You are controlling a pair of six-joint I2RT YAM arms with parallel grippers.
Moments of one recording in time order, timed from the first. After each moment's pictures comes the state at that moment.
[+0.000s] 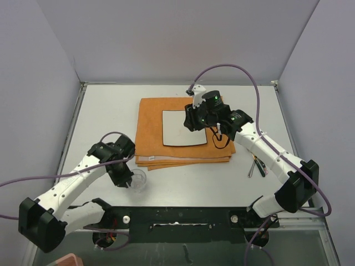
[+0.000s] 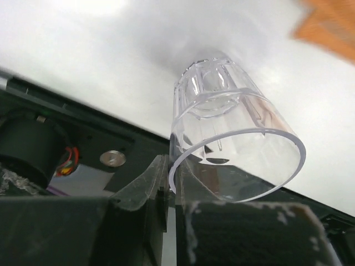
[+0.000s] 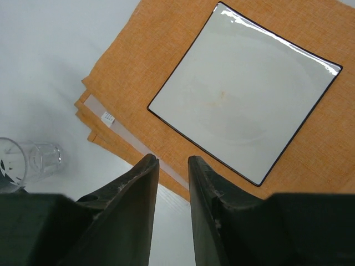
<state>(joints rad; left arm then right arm) -0.55 1.03 0.80 -1.28 -0.08 -1.16 0.63 1.47 1.38 -0.54 -0.14 0.12</state>
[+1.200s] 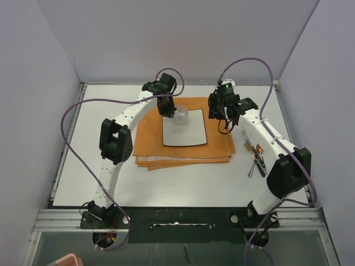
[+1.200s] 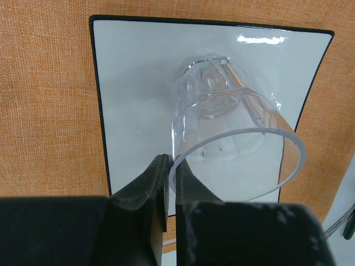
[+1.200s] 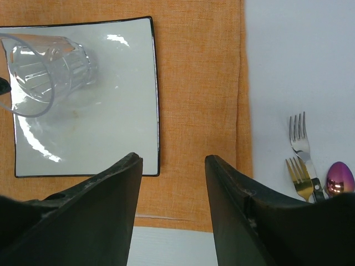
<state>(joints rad) -0.51 2.29 2.17 -0.97 -0.04 -0.68 0.41 1.58 1.45 -0.69 0.24 0.33</state>
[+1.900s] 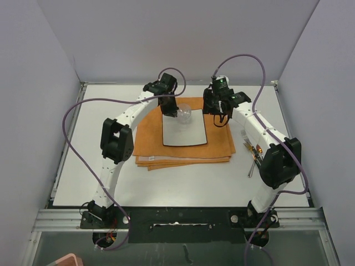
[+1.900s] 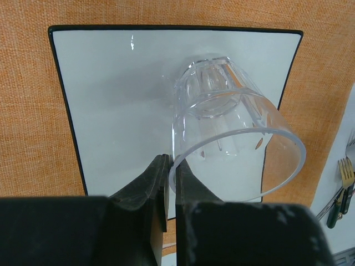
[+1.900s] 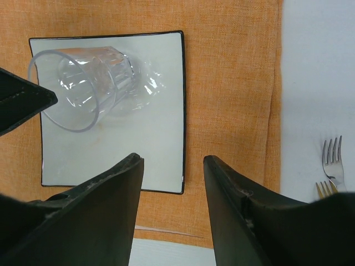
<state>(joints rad) -0.51 2.31 2.18 -0.91 0.03 -0.68 0.41 1.73 1.58 -0.69 0.16 0.35</state>
